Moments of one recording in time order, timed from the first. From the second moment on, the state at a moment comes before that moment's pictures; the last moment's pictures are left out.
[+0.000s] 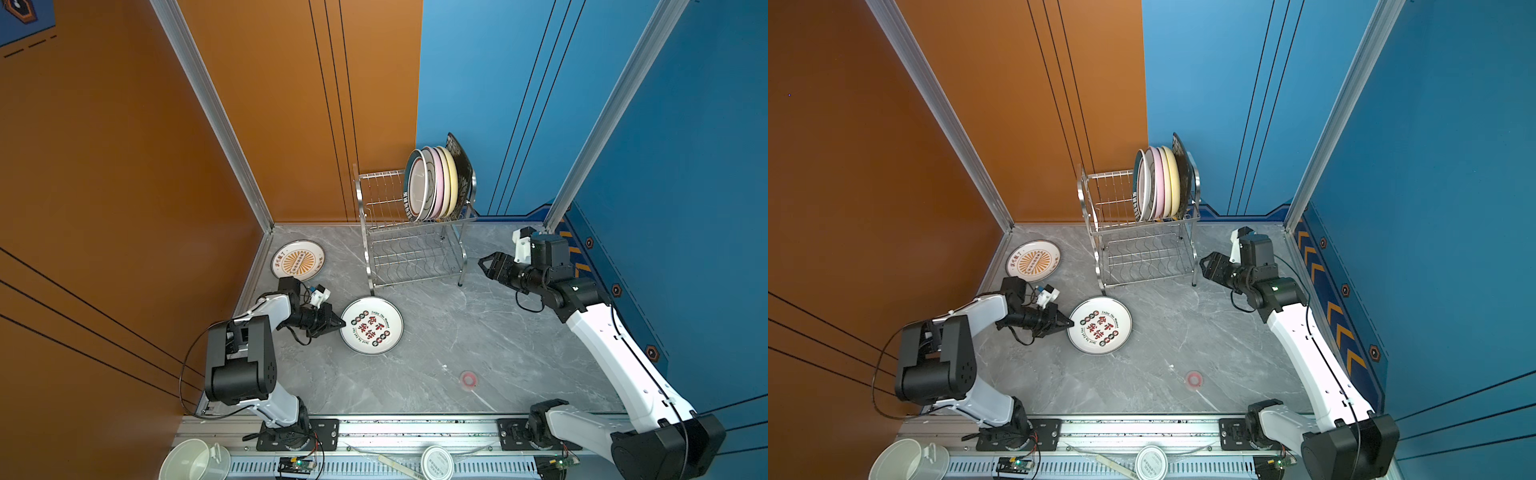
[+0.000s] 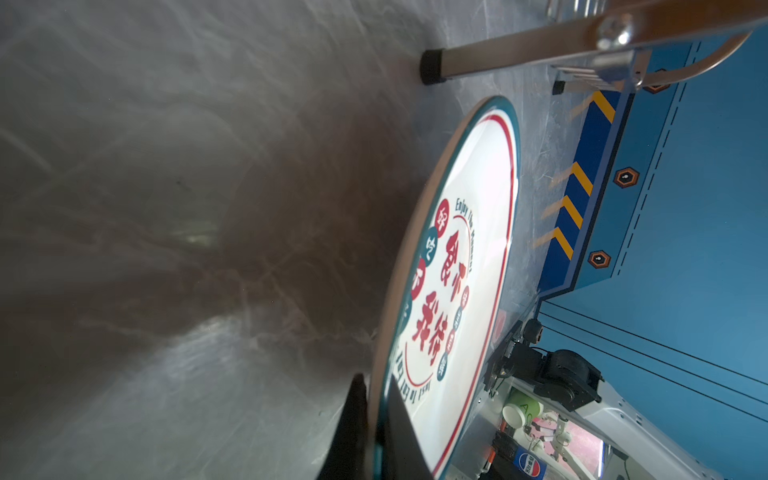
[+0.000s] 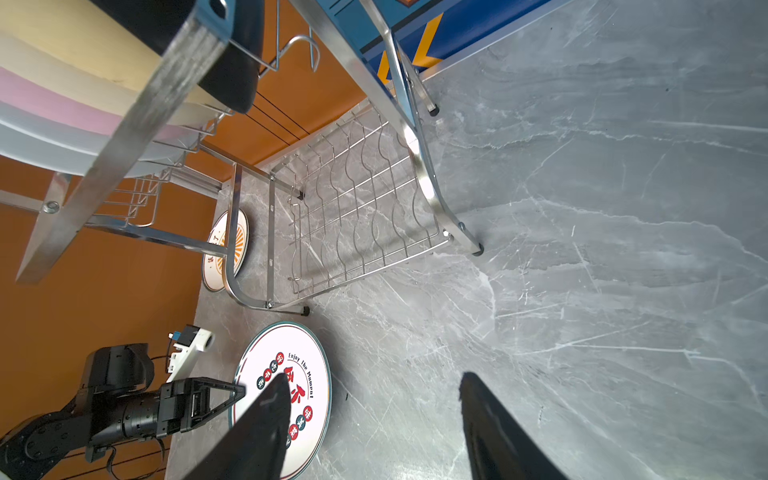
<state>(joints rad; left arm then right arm) 0.12 1.57 0.84 -0.71 0.83 -0.10 0.22 1.16 1.16 -0.63 -0.24 0.58</state>
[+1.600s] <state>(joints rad) -0.12 1.44 1.14 -0.79 0.99 -0.23 0.48 1.47 1.07 -0.24 -0.80 0.78</state>
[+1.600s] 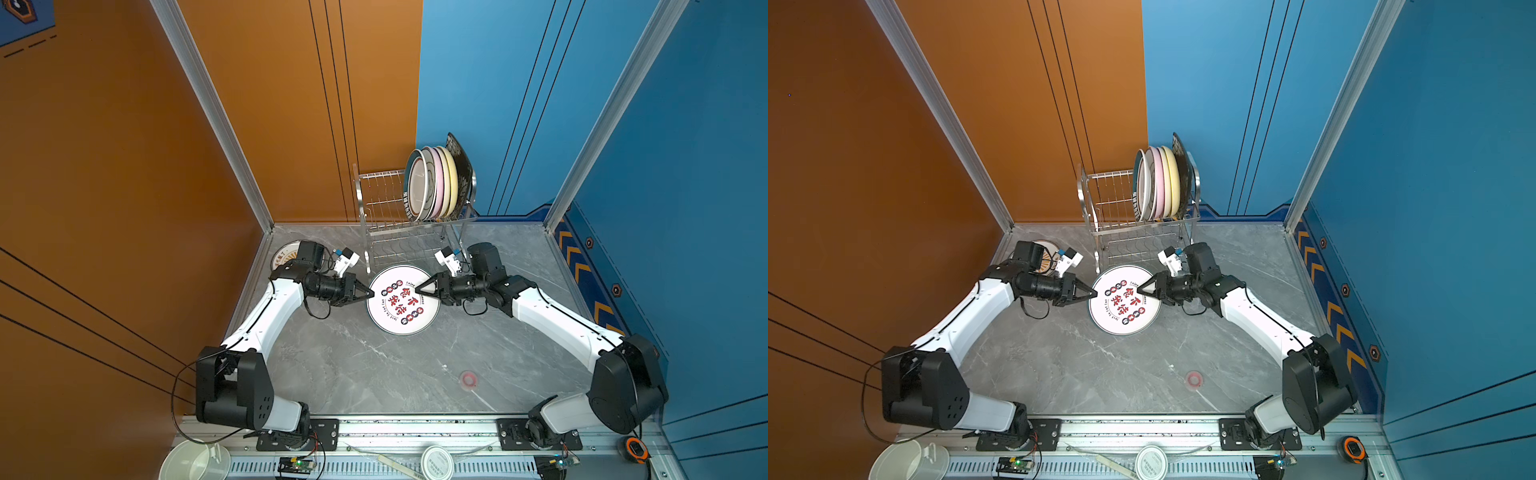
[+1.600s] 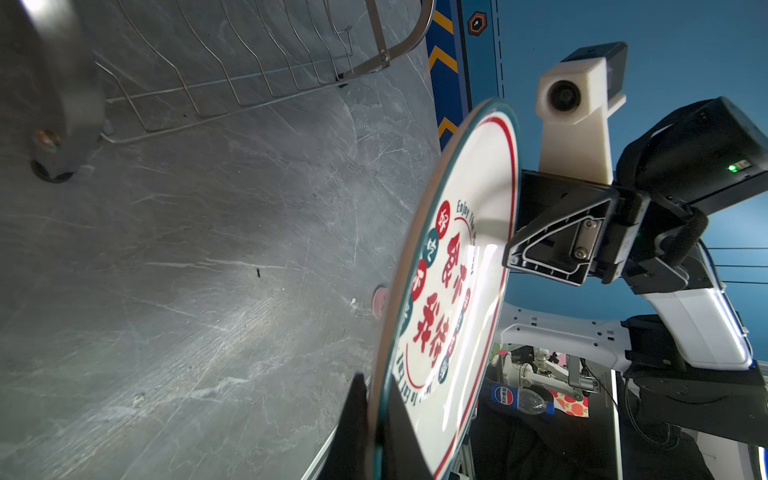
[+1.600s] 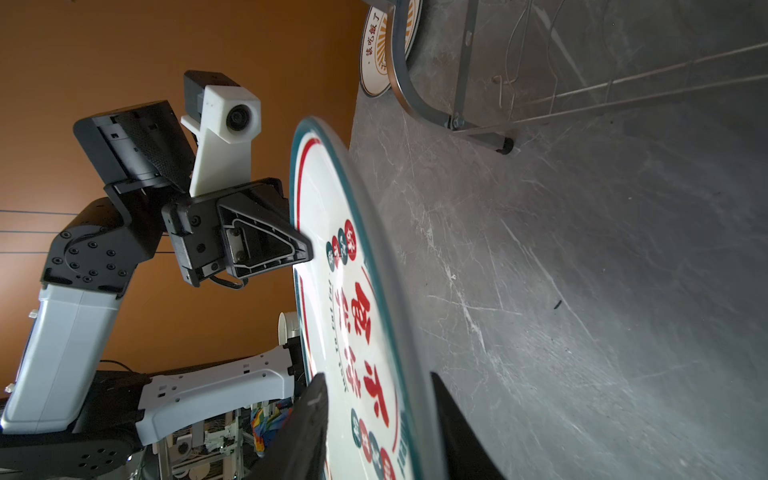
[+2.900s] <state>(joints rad) 0.01 1.44 1.21 -0.79 0.78 -0.28 0.81 1.40 1.81 -0.97 0.15 0.61</state>
